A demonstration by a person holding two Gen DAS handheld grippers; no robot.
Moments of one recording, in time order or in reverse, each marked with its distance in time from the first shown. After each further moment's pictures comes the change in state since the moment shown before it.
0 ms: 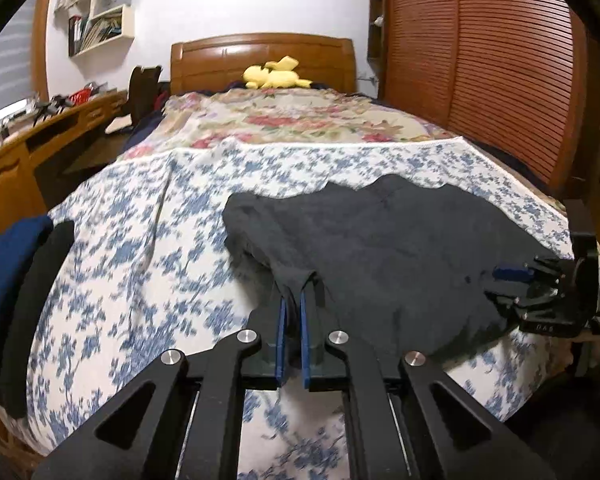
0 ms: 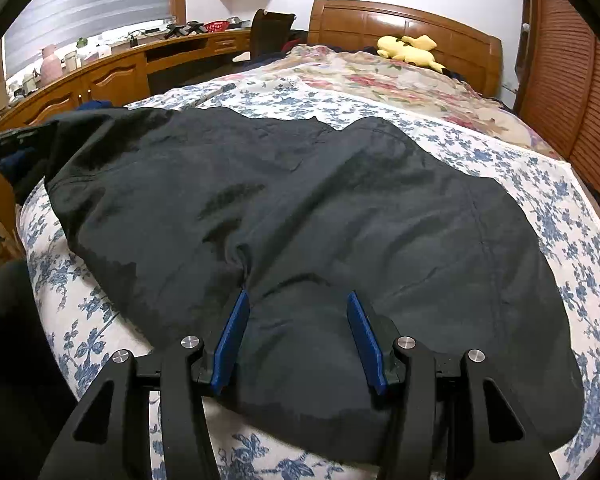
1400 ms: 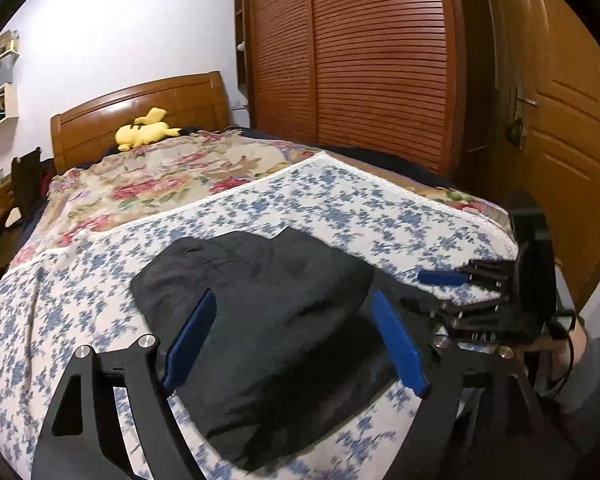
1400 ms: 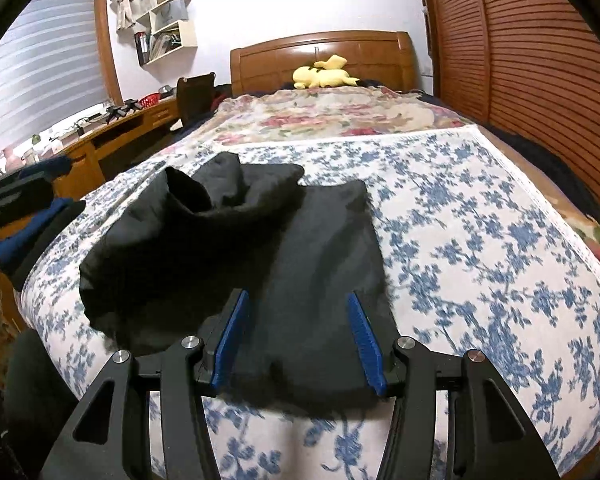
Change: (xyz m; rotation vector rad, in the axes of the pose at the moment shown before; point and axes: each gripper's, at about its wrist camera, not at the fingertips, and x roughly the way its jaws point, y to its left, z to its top) left arm -0.001 -0.198 0.061 0.260 -0.086 -0.286; right arm -0.103 -0.102 -0.045 0.271 -0.159 -0.084
